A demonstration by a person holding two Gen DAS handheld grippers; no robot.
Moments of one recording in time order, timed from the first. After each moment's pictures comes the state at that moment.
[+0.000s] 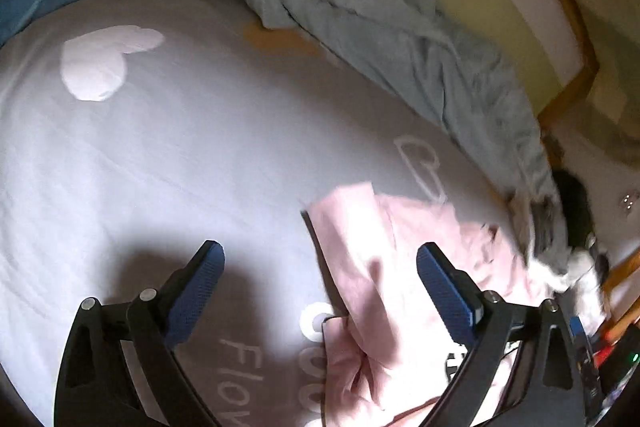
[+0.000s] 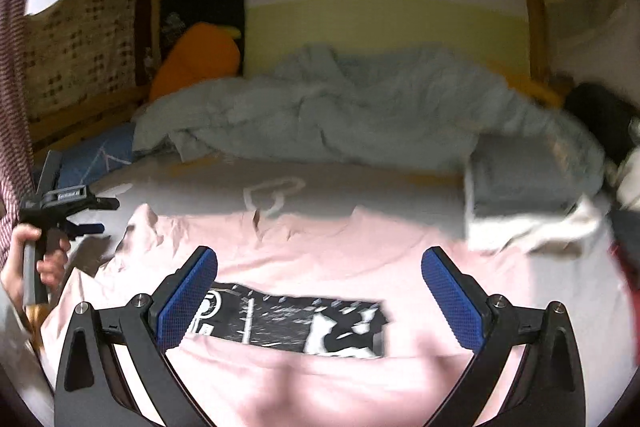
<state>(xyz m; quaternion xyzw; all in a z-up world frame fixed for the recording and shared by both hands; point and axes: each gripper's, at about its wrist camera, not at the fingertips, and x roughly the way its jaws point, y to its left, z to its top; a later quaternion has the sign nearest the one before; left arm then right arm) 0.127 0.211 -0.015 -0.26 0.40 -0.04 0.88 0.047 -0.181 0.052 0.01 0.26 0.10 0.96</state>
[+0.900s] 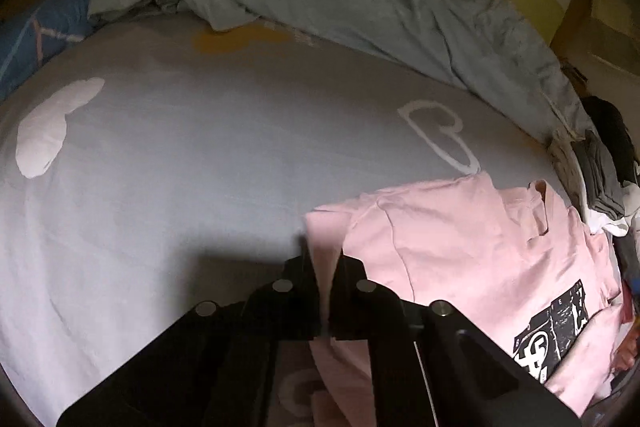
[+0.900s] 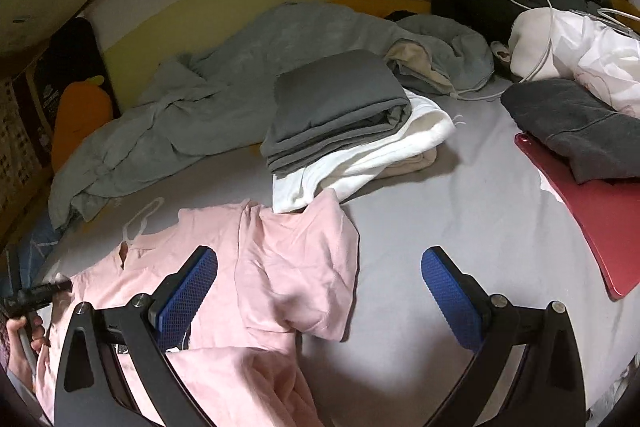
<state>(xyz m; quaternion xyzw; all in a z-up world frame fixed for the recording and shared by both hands) 0.178 0.173 -0.027 -0.13 0.41 -0.03 0.90 0.045 -0.384 0.032 0.16 0.27 -0.07 0.95</state>
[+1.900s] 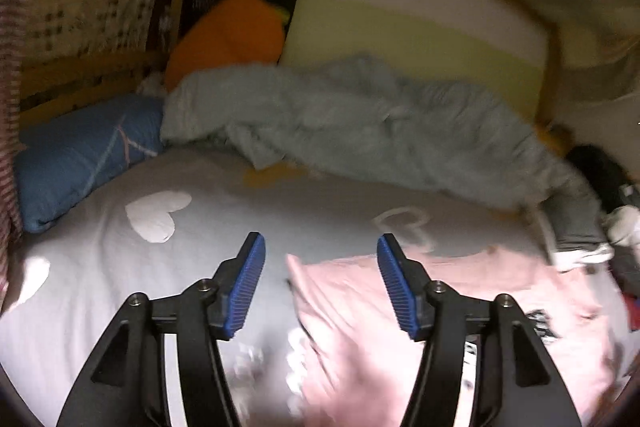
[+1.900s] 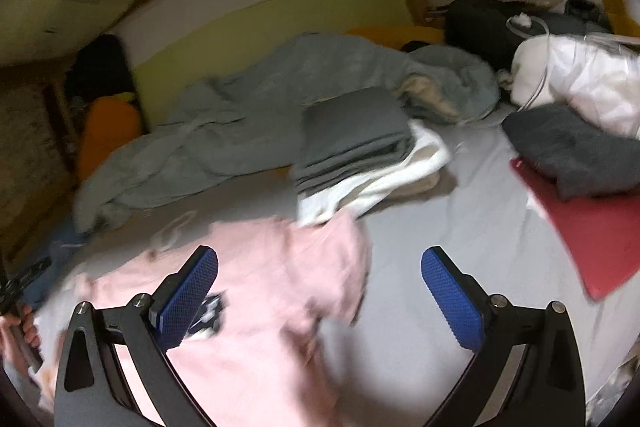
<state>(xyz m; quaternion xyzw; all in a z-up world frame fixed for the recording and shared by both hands) 0.017 0.148 0.083 -0.10 0.20 0.03 0.97 -0.035 -0.375 0.052 0.16 0.22 0.00 0.96</state>
